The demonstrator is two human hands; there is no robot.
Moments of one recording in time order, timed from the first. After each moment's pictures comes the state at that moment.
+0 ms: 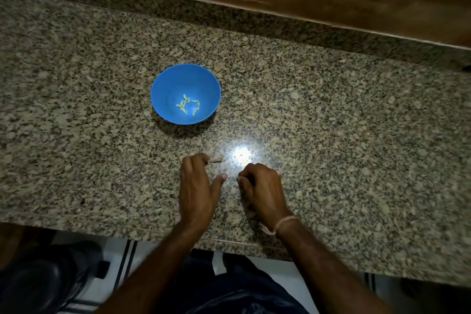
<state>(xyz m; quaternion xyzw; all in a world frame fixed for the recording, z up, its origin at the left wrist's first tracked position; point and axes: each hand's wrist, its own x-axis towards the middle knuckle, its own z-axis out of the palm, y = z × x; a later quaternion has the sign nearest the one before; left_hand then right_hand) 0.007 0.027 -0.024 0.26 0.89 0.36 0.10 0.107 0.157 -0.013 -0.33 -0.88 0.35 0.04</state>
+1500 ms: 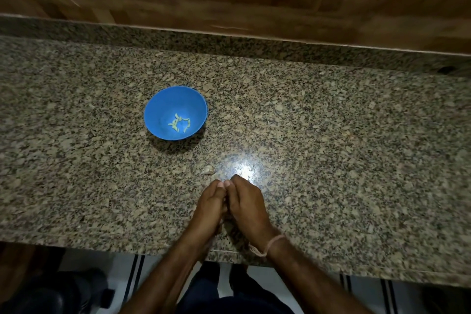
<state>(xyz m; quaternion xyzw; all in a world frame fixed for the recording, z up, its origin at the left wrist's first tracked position) 0.045 0.052 0.027 0.07 0.74 0.52 0.42 0.115 0.132 0.003 -0.35 -0.79 0.50 0.10</state>
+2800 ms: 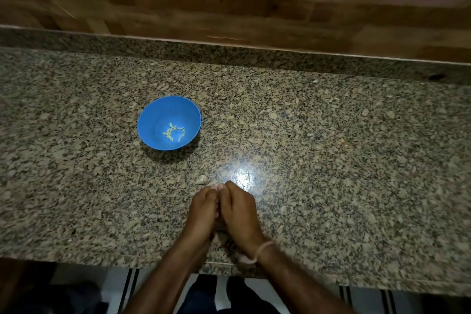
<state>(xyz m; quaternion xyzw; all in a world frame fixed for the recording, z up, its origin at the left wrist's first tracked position) 0.034 0.062 0.019 0.00 0.74 0.54 0.40 0.105 0.132 0.012 -0.37 -0.76 0.52 0.11</state>
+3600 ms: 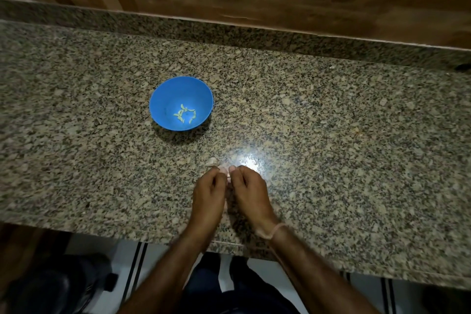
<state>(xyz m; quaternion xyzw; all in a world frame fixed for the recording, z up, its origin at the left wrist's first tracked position) 0.039 0.051 0.018 0.10 0.77 0.55 0.30 0.107 0.135 0.022 -0.39 -0.66 0.63 0.08</state>
